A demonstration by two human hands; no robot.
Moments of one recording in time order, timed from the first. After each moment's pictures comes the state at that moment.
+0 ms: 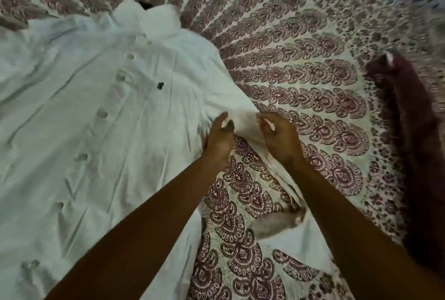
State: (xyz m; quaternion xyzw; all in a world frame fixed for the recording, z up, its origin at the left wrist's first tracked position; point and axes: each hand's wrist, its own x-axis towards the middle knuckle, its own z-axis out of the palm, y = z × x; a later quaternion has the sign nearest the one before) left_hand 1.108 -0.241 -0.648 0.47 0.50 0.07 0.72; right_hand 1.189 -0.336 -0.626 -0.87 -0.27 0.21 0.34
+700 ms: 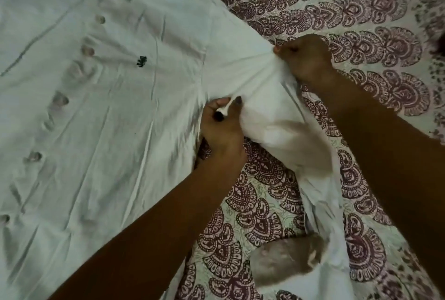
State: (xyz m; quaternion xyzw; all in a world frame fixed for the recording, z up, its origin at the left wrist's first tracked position) left_hand 1.164 -0.242 -0.698 0.32 0.60 0.31 0.66; right_hand 1.330 -0.248 -0.677 -0.91 -0.27 0.19 0.26
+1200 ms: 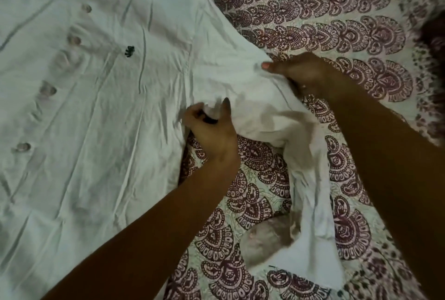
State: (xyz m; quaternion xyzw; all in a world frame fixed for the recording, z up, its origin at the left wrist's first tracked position) left_hand 1.151 -0.269 -0.697 0.35 0.61 0.35 0.62; right_hand 1.327 -0.291 -0.674 -0.84 -0.15 0.43 0.29
